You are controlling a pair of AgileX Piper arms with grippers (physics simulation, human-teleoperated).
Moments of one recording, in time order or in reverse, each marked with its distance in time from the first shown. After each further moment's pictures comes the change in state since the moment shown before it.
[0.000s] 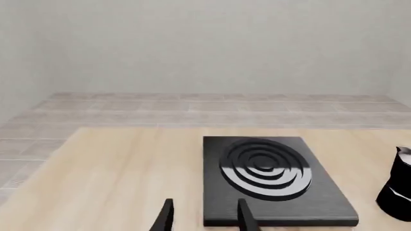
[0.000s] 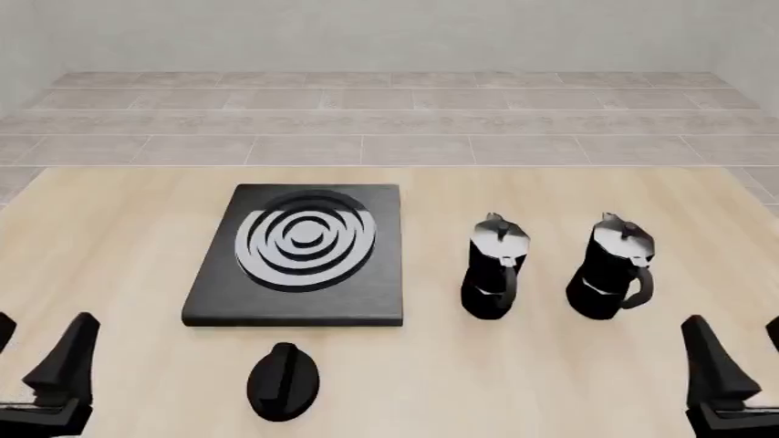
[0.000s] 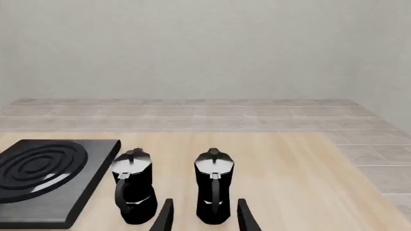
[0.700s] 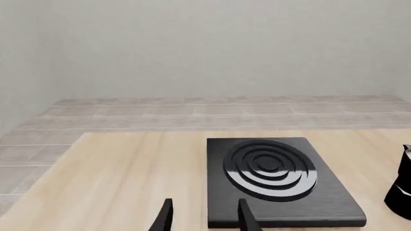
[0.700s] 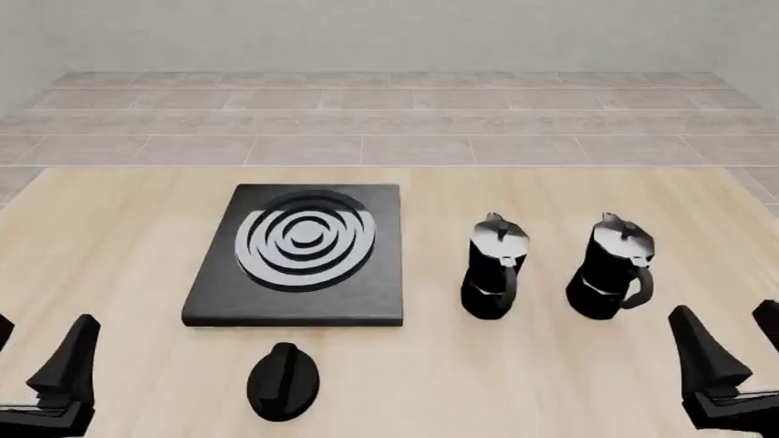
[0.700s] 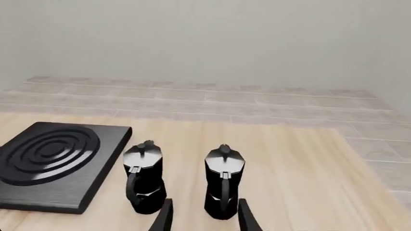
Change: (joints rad) left arm 0.009 -0.008 0.024 -0.033 0.027; right arm 0.061 0.104 -0.088 0.063 -0.024
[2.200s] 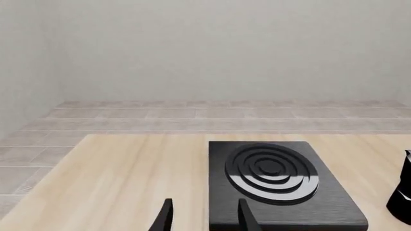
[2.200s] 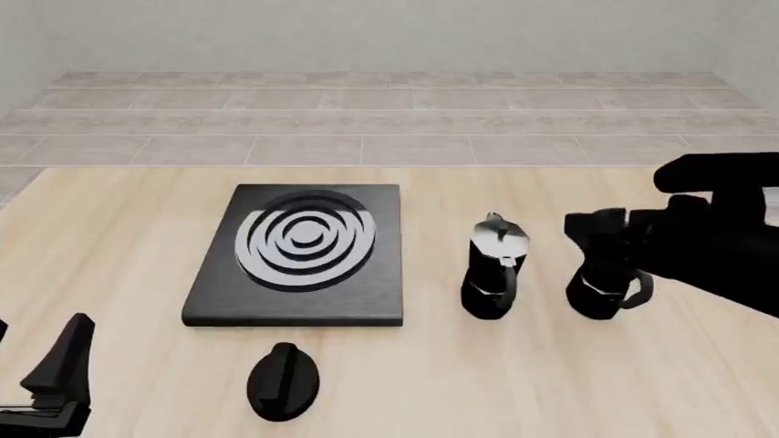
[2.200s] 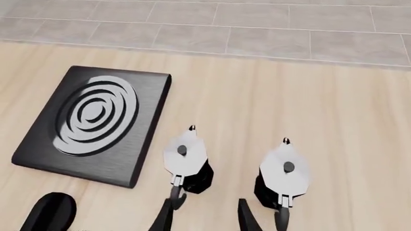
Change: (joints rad) left arm 0.013 -0.018 -0.002 0.004 -0.008; right arm 0.208 0.819 -0.601 0.305 0.153
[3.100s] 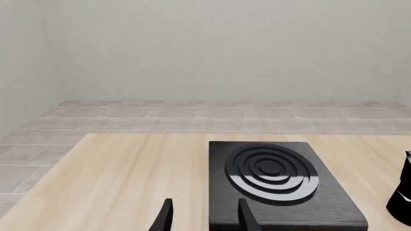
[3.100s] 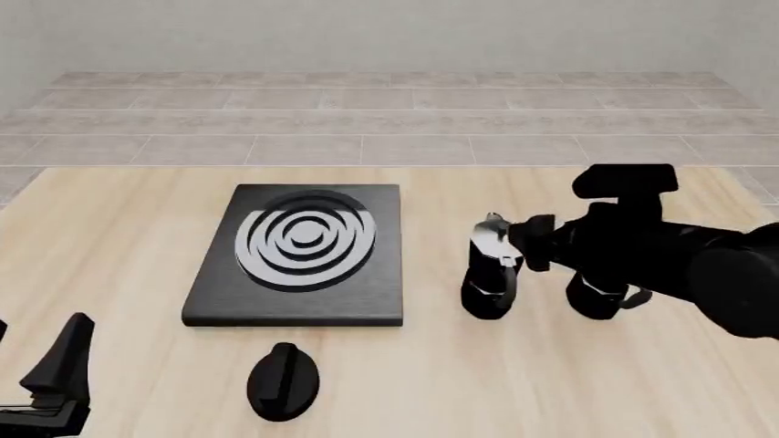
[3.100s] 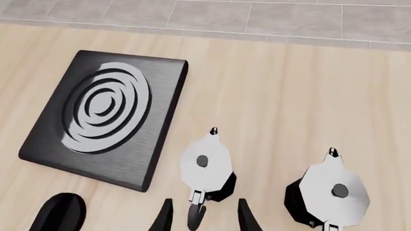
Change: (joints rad) left arm 0.003 0.003 -0.001 -0.001 -0.005; right arm 0.091 0.243 -0.013 -0.151 0.069
